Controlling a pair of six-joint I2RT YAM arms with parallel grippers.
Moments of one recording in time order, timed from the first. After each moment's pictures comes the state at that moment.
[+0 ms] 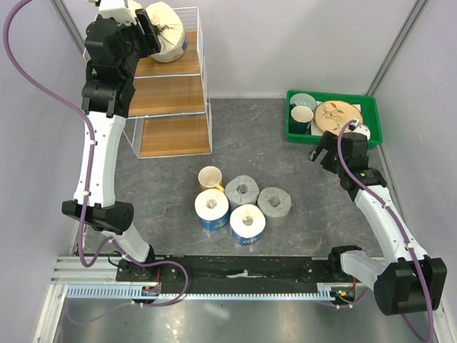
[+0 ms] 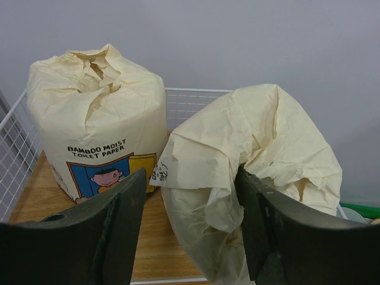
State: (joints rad) left arm -0.19 1.69 2.26 -0.48 -0.18 -0.09; right arm 0.09 1.06 0.85 -0.38 0.11 0.53
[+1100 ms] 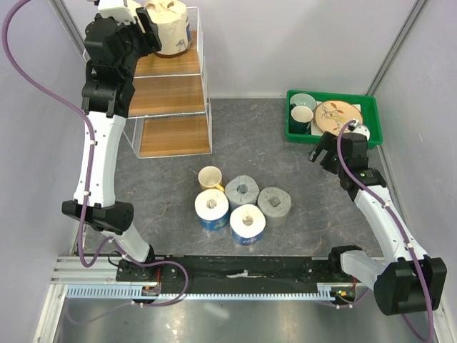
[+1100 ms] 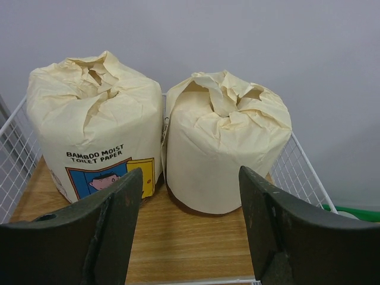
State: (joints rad) left arm -0.19 1.69 2.26 -0.46 -0.18 -0.09; right arm 0.09 1.06 0.85 -0.38 0.10 0.52
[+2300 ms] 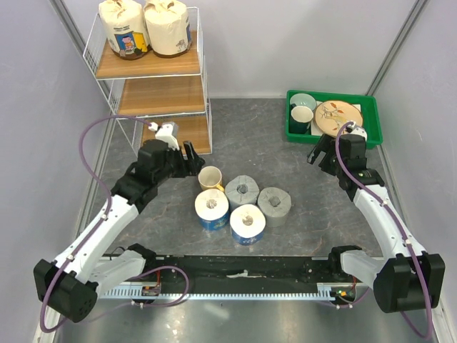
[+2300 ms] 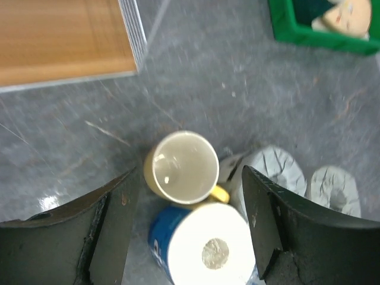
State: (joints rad) left arm -0.43 0.99 0.88 -0.35 0.02 -0.42; right arm 0.08 1.08 0.82 -0.37 0.07 0.52
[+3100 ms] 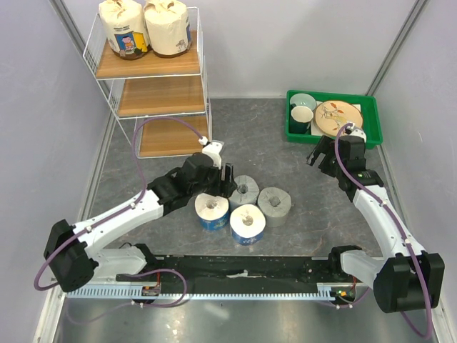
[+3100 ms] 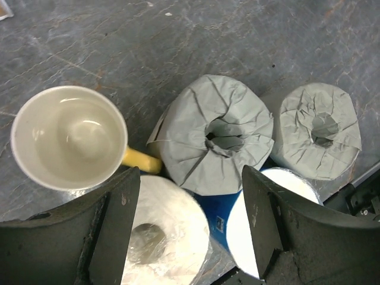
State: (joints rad) left arm -0.81 1.17 0.88 -0.32 -0.10 -0.44; right arm 0.08 1.08 0.81 -0.37 0.07 0.52
